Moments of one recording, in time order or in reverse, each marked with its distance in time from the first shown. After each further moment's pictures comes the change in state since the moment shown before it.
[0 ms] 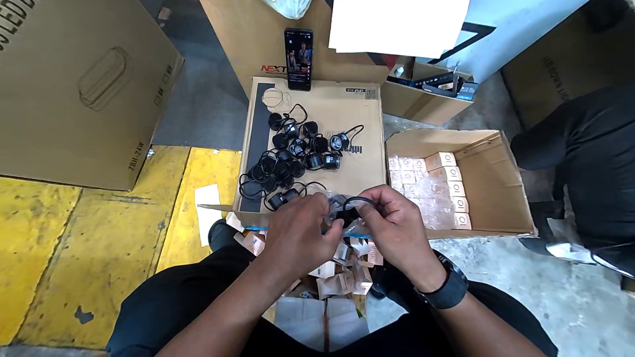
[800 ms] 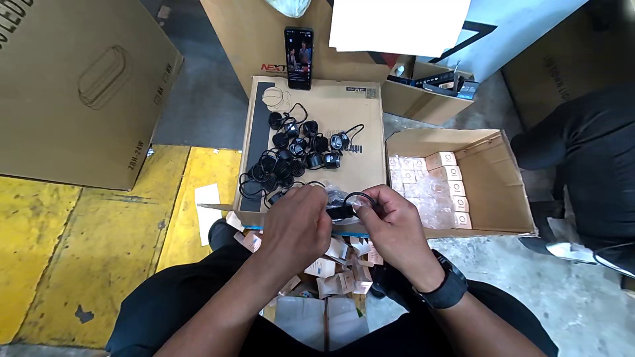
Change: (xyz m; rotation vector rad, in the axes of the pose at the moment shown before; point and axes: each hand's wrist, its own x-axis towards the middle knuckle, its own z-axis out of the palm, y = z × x) left_hand 0.006 -0.006 -0.005 -0.007 0.146 0.188; right_hand 0.000 0.002 0.001 -0.105 0.014 0.025
